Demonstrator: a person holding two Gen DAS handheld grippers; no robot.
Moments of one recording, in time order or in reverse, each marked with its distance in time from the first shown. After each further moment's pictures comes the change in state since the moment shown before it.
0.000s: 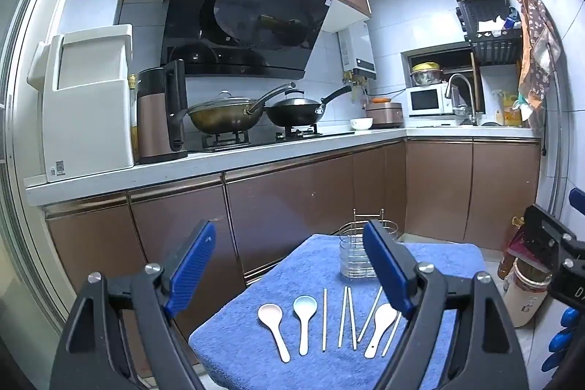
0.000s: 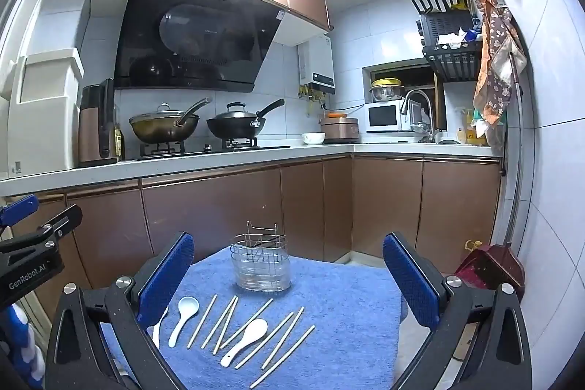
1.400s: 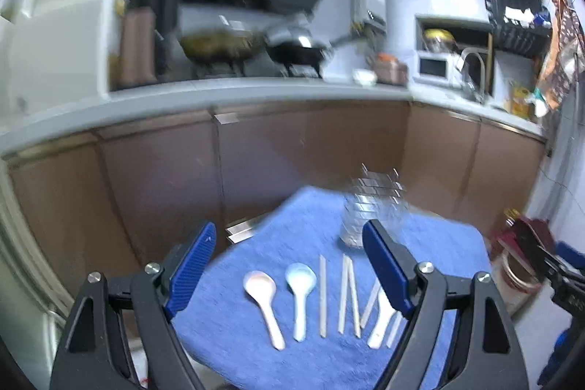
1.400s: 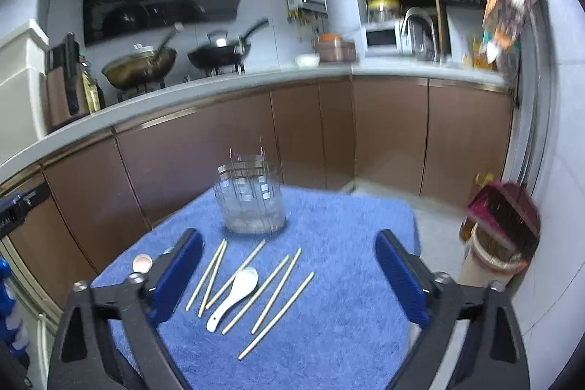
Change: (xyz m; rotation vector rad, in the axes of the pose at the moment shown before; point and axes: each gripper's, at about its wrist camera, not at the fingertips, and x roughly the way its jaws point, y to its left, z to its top) left arm 0.102 0.034 -0.023 -0.112 0.273 -0.117; right arm 0.103 -0.035 -0.044 0.103 0.357 0.017
